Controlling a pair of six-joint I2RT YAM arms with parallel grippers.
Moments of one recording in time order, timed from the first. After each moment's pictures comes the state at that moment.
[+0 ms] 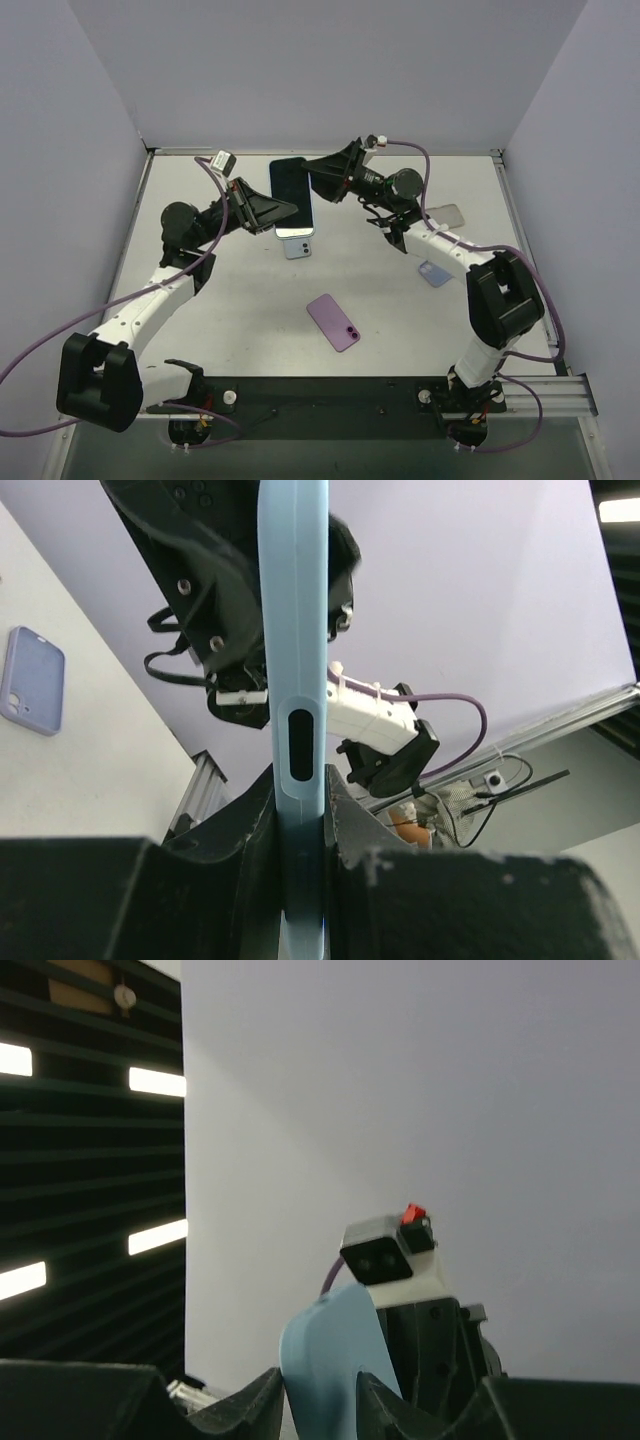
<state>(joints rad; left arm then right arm) -0.31 1.22 0.78 0.86 0.84 -1.52 0.52 1.71 1.14 1.07 -0.68 1.91</state>
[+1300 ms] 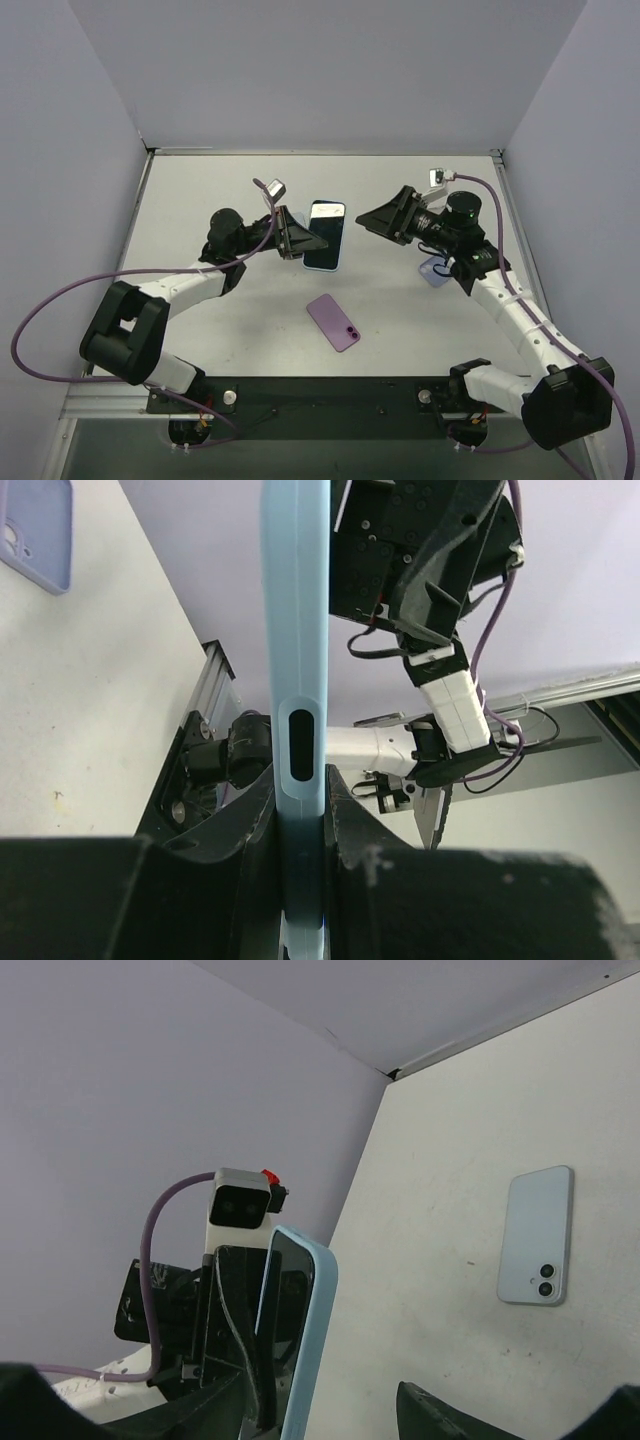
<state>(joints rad) -0.46 1.47 0.72 0.91 0.93 -1.46 0.31 1.11 0.84 0.04 -0.62 0.87</state>
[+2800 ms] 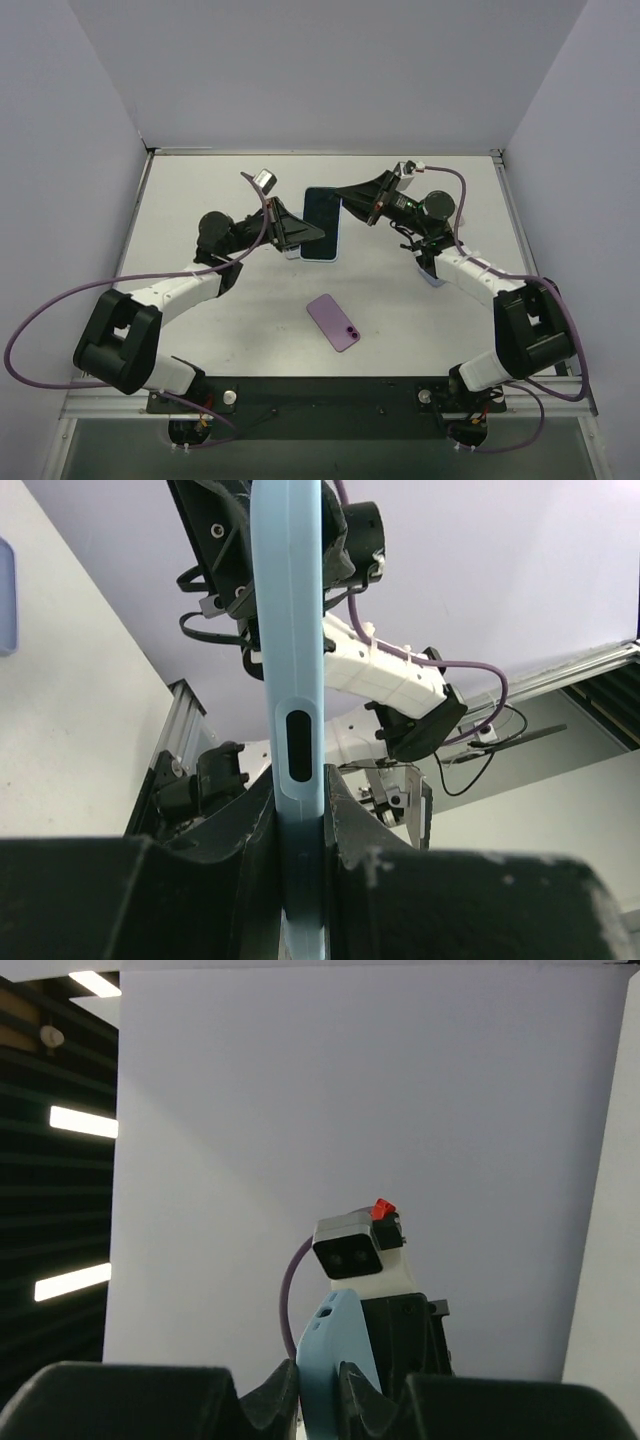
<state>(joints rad) -0.47 1.43 0.72 1.06 0.90 -1.55 0.37 1.47 0.78 0.96 -0.71 1.70</state>
